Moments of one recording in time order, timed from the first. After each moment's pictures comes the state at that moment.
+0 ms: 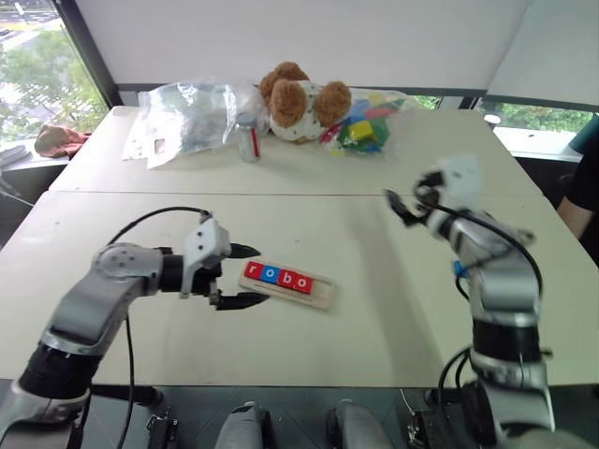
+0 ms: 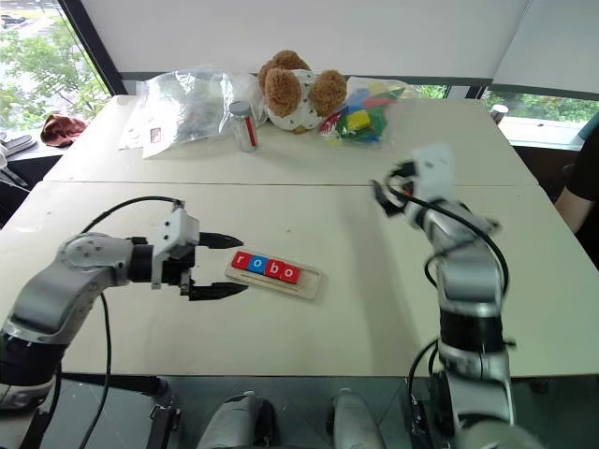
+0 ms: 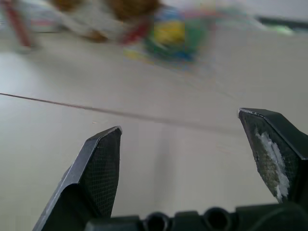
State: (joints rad) left arm -0.39 0.73 -0.10 -0.30 -0.43 0.54 -1.14; right arm -0.36 -0.29 -0.29 -0.39 -0.15 0.91 0.30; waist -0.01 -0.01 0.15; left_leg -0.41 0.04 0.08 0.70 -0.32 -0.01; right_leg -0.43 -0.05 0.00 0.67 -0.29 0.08
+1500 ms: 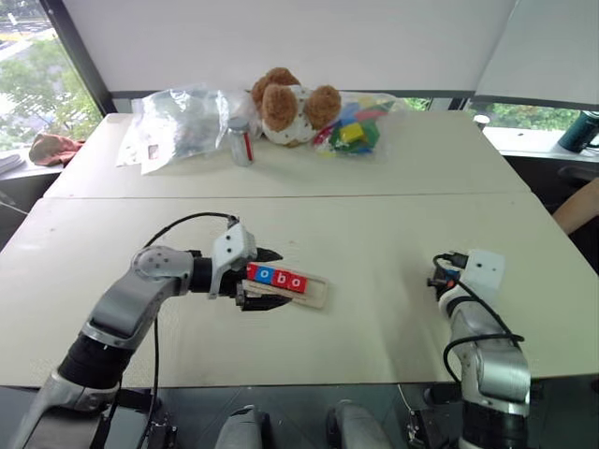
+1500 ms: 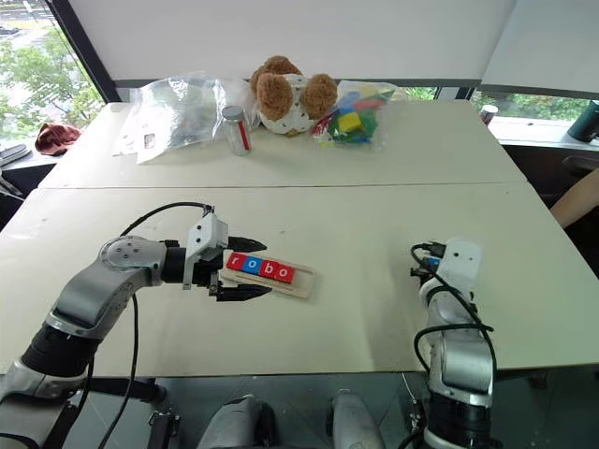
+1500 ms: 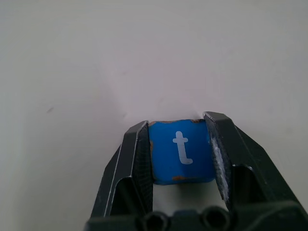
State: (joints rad) left arm -0.43 0.68 -0.18 -0.19 -0.38 0.49 -1.10; right arm -0.09 -0.09 -0.23 -0.46 -0.01 0.91 -0.03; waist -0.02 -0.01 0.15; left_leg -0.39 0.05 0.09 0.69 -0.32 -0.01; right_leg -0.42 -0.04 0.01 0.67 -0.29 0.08
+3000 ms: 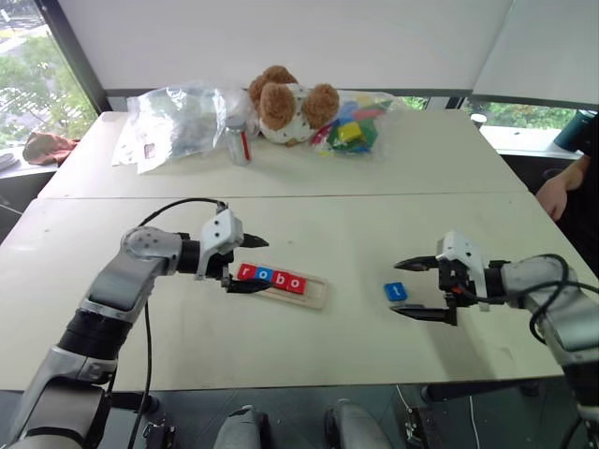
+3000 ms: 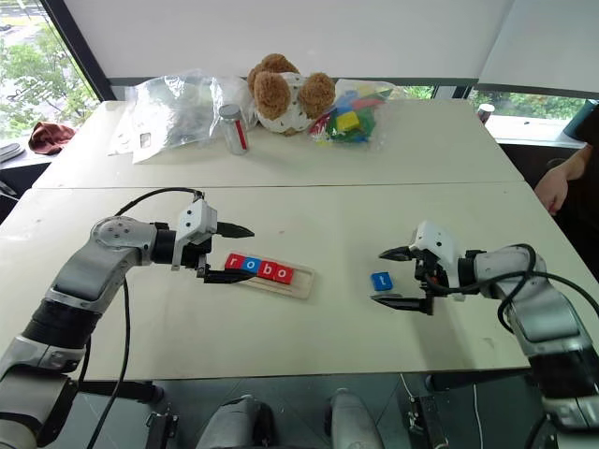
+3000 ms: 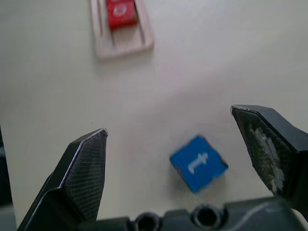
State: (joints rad) left arm -0.53 0.71 -0.17 0.01 -0.31 0.35 -1.23; right arm -0.33 -0.89 0.03 0.09 0.25 0.21 1.33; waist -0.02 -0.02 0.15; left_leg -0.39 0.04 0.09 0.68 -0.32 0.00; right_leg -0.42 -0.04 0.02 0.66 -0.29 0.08
